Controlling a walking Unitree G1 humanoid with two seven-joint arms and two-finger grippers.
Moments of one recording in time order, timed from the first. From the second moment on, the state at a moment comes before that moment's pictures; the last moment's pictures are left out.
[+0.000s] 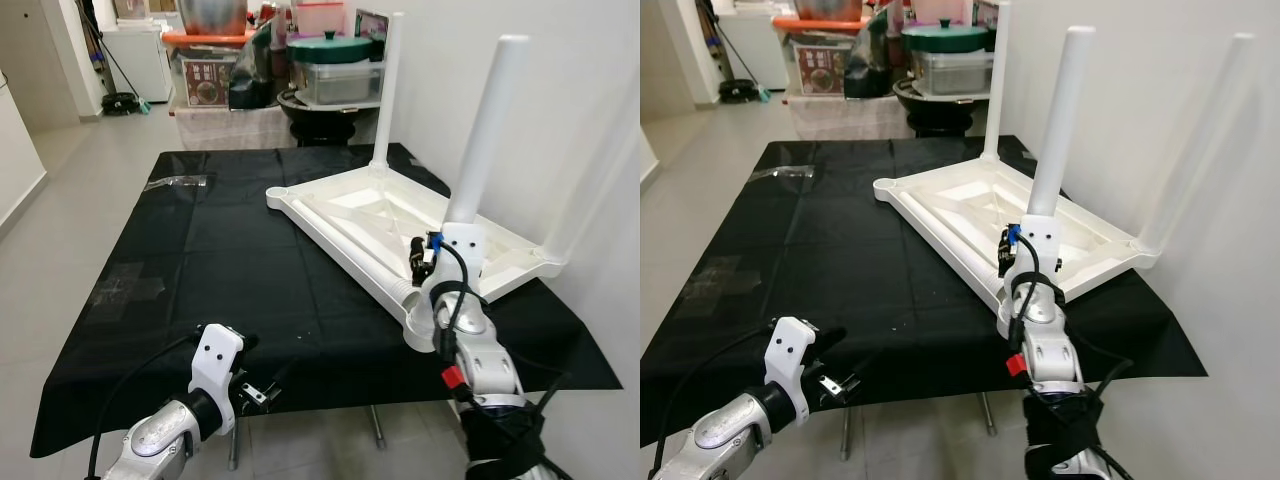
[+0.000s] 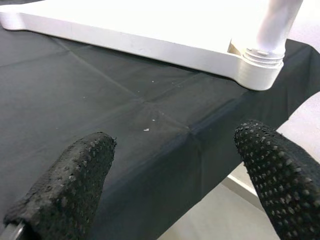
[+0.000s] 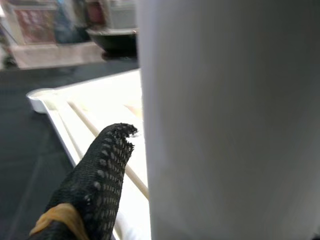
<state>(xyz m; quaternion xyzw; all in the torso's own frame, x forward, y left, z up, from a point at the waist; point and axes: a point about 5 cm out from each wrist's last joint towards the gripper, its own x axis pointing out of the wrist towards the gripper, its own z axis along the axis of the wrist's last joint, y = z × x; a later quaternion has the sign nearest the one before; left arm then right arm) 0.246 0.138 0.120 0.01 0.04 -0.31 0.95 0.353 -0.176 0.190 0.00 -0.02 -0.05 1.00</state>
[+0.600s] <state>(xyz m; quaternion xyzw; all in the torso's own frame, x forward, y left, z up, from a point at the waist) 0.247 0.139 0.121 0.01 0.04 -0.31 0.95 0.344 -0.179 0.214 -0.02 -0.04 0.34 0.94</state>
